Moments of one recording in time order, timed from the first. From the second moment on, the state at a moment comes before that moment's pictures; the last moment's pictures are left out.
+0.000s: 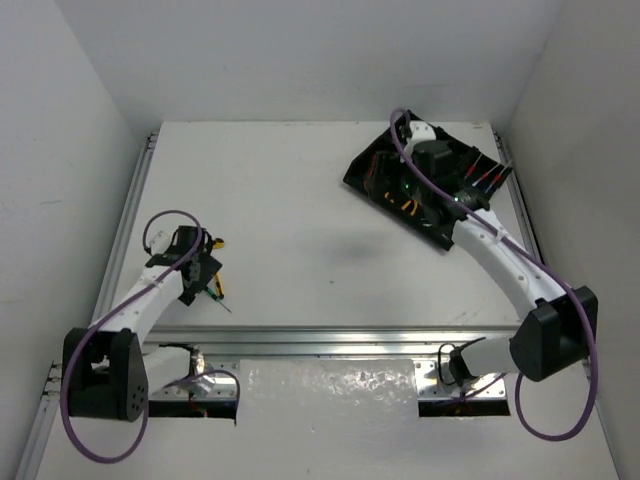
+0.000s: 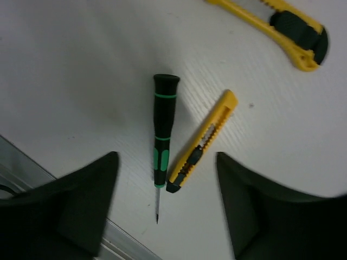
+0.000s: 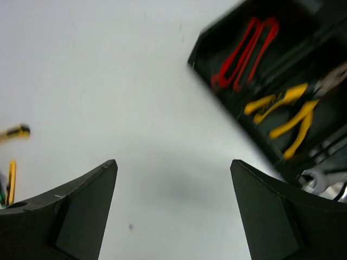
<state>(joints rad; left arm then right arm) -0.03 1.10 0.57 -0.61 -0.35 -0.98 0.36 1.39 1.19 -0.28 0.02 0.26</state>
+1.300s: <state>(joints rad) 0.04 0.87 0.45 -0.50 -0.23 -0.98 0.59 1.28 0.85 -0.01 -0.65 0.35</state>
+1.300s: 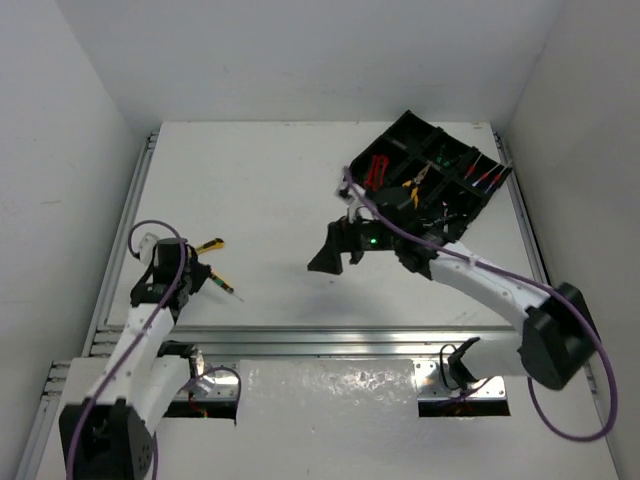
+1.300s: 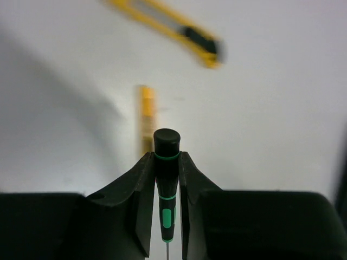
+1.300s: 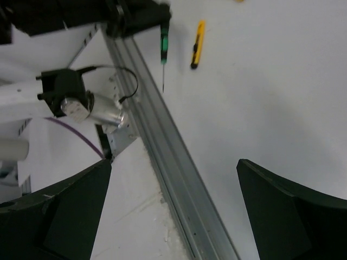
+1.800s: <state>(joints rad) -0.18 0.77 0.36 0.19 0.47 -1.00 0.81 1.63 1.01 0.20 -0.47 0.55</state>
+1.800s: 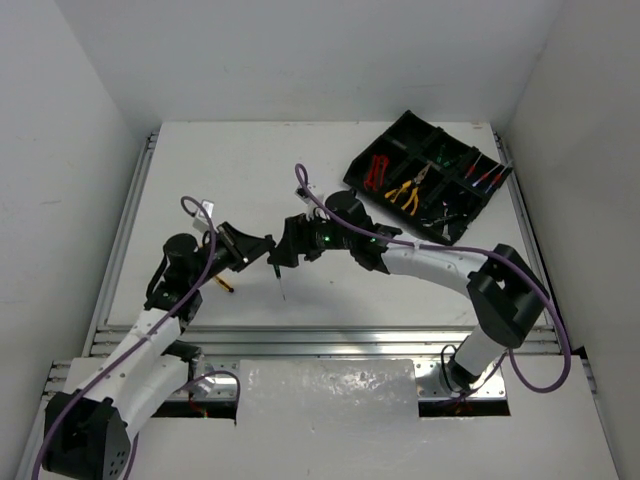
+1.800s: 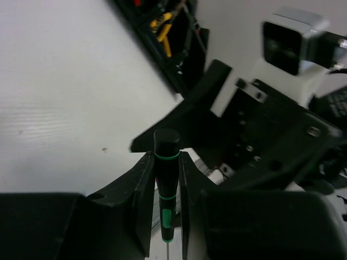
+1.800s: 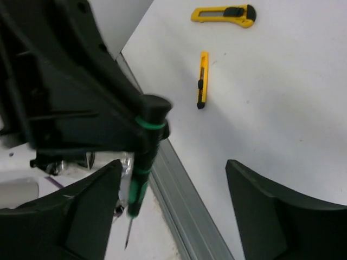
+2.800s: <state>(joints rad) -0.18 0.80 0.74 -0.45 0.22 -0.58 0.14 2.12 1.89 -0.41 0.19 0.26</state>
